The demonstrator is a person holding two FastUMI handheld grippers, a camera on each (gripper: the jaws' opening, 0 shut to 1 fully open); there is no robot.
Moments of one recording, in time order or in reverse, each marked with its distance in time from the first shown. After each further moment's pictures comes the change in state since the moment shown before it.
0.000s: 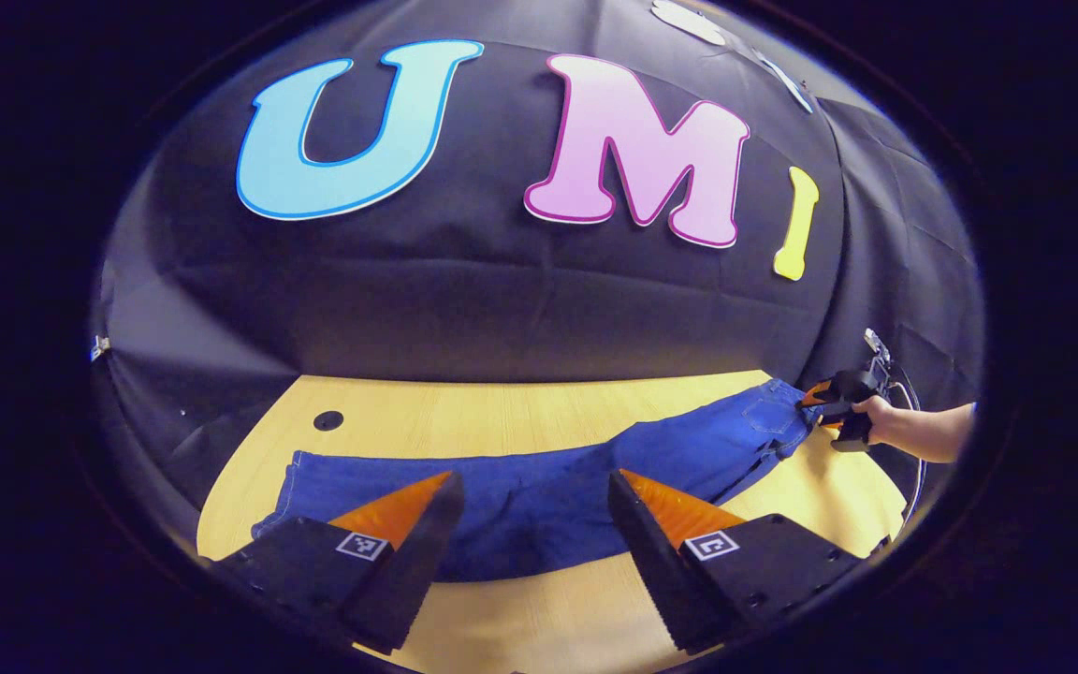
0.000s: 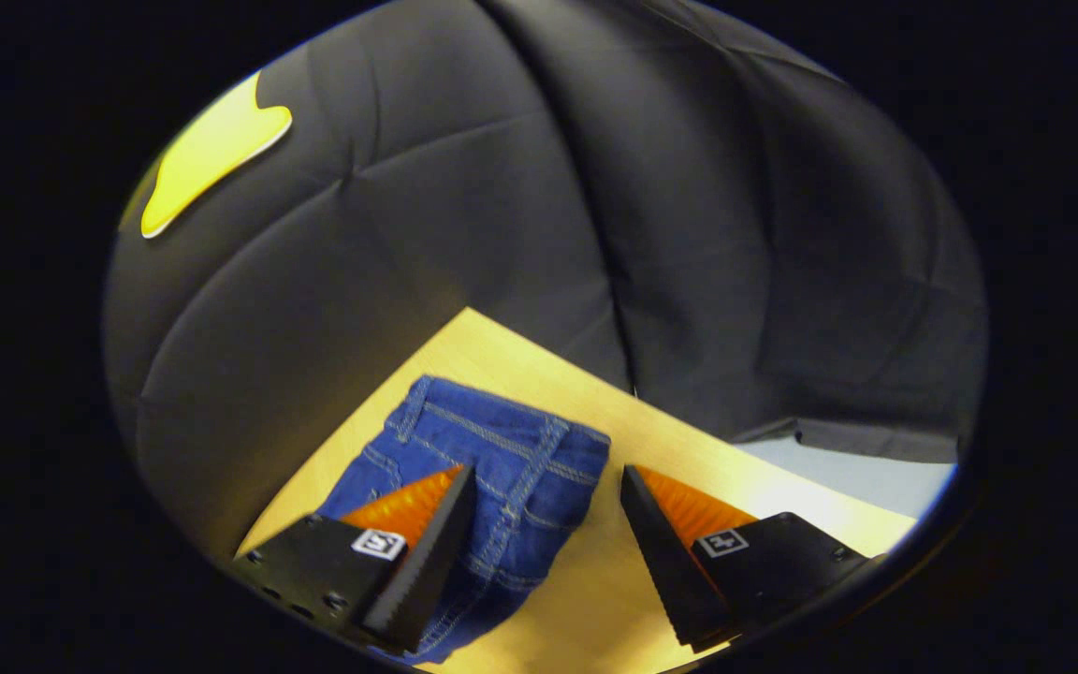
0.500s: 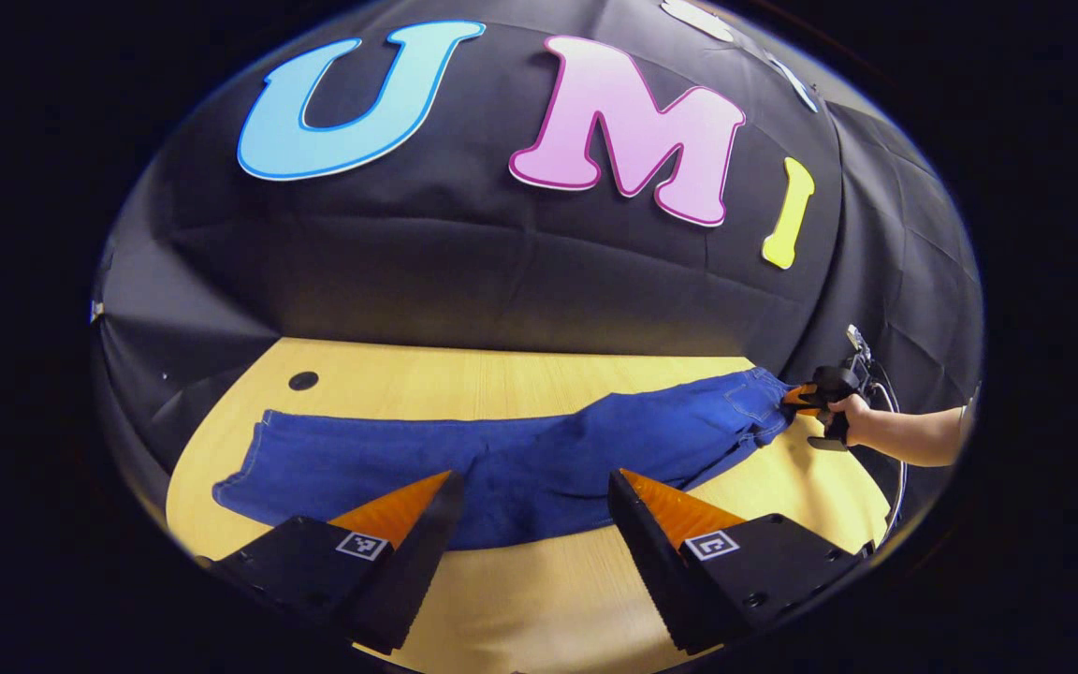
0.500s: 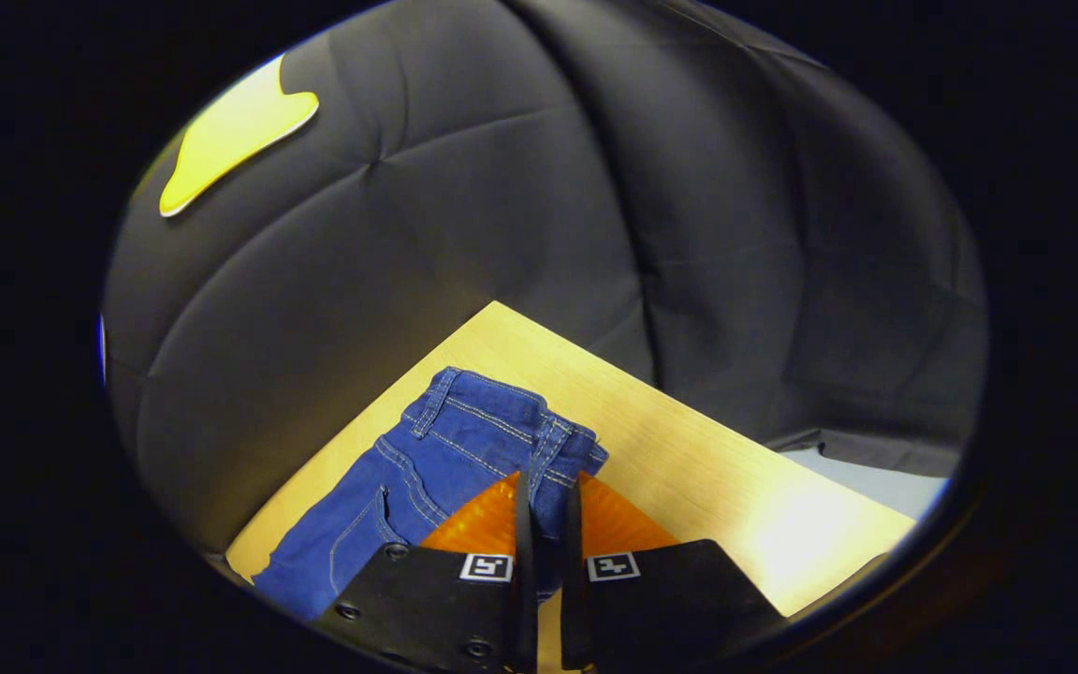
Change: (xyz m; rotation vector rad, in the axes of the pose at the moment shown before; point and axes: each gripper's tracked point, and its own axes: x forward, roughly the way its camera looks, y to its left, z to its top) left arm -0.001 -0.030 -0.044 -0.058 0.064 -0.043; right arm 0.006 0.012 -0.007 -0.050 0.018 0.069
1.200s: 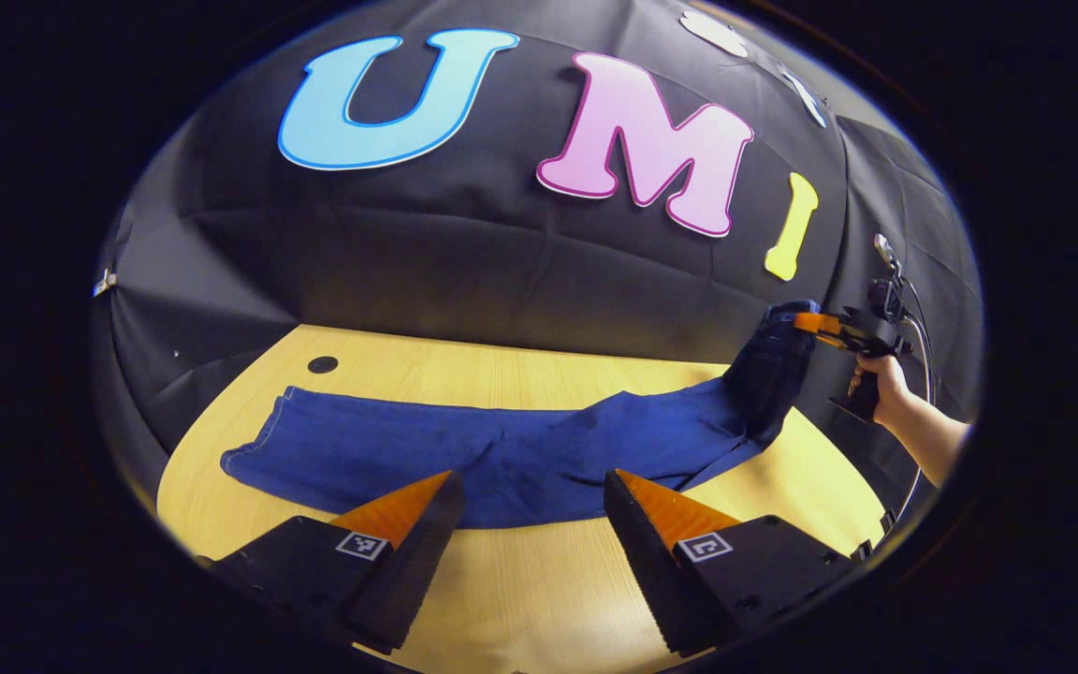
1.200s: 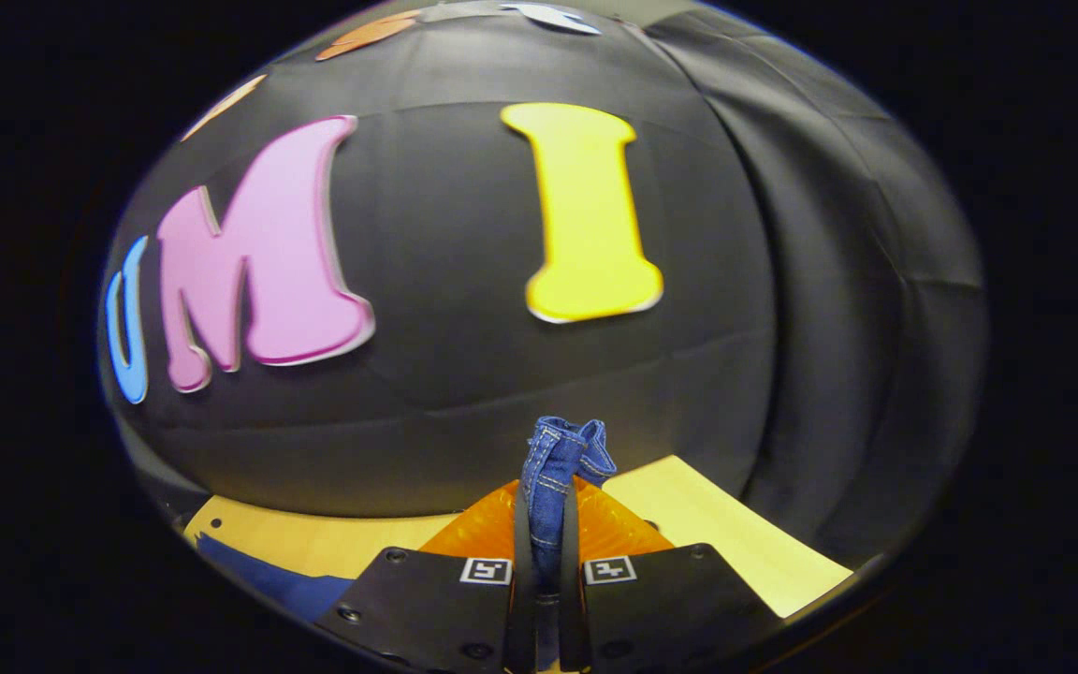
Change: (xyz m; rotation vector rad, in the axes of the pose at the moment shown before) left arm -0.036 0.024 -0.014 -0.061 -0.055 0.022; right arm -0.146 0.097 0.051 -0.383 -0.428 0.379
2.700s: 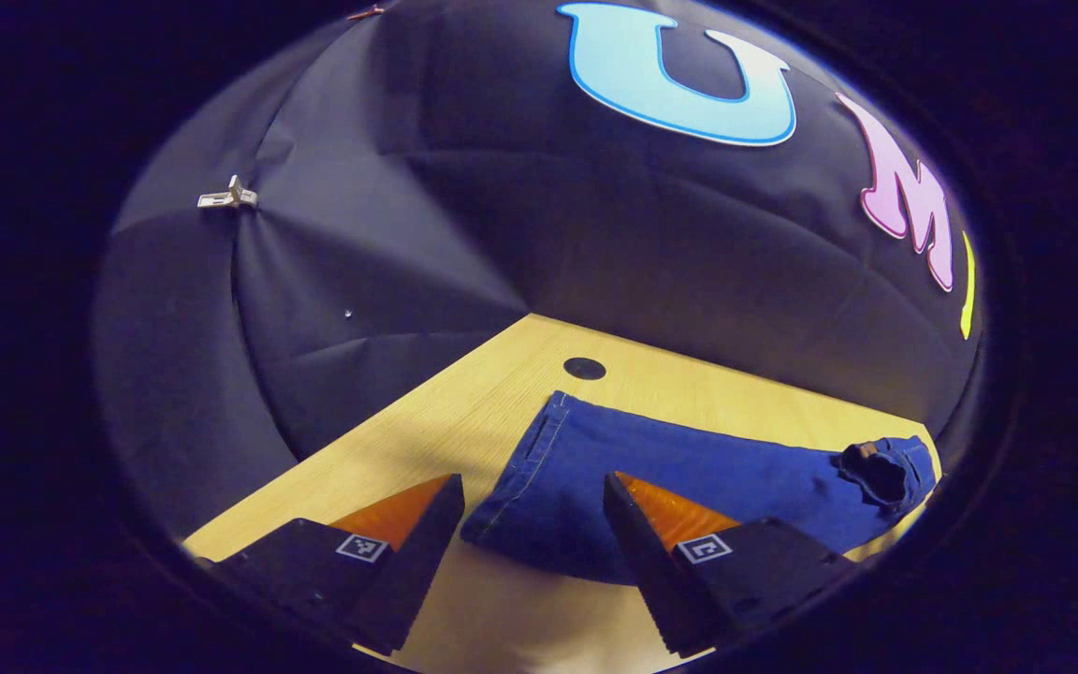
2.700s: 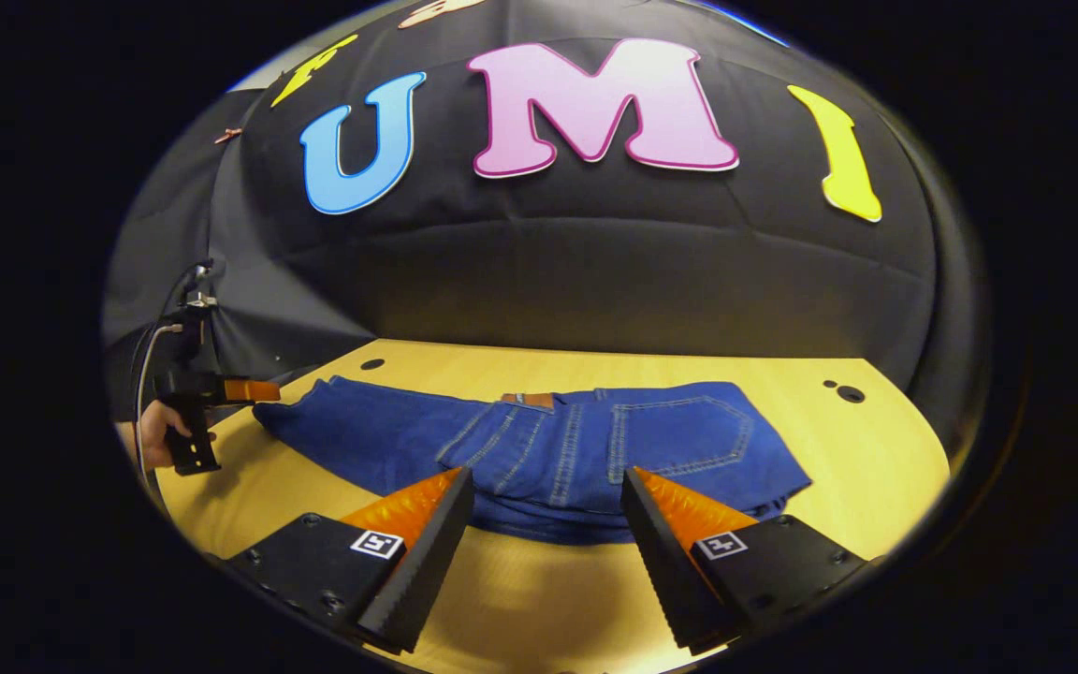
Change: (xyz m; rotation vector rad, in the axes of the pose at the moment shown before) left arm 0.046 0.301 -0.026 -0.168 -0.020 0.487; right arm 0.009 -0.171 -0.047 -0.210 0.289 0.386
